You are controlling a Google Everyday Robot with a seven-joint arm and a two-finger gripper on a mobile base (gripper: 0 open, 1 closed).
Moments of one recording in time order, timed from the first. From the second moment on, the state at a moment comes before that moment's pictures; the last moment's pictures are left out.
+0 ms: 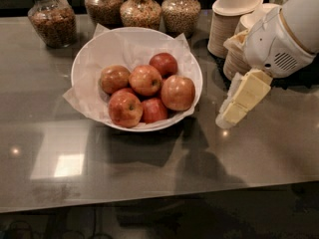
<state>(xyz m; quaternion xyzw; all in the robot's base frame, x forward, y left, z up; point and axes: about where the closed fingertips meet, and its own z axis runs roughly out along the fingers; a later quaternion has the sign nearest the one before) 0.466 -0.129 0.960 -0.61 0.74 0.09 0.27</state>
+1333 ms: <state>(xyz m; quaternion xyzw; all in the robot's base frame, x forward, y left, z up) 0.492 -0.058 0.935 -0.63 0.70 0.18 0.29</state>
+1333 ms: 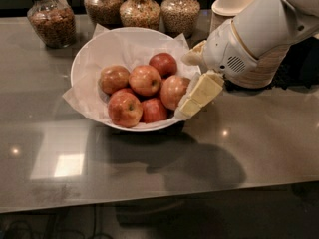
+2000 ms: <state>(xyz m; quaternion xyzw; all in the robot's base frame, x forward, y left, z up) 0.506 -0.059 0.930 -0.62 0.70 0.17 0.29</state>
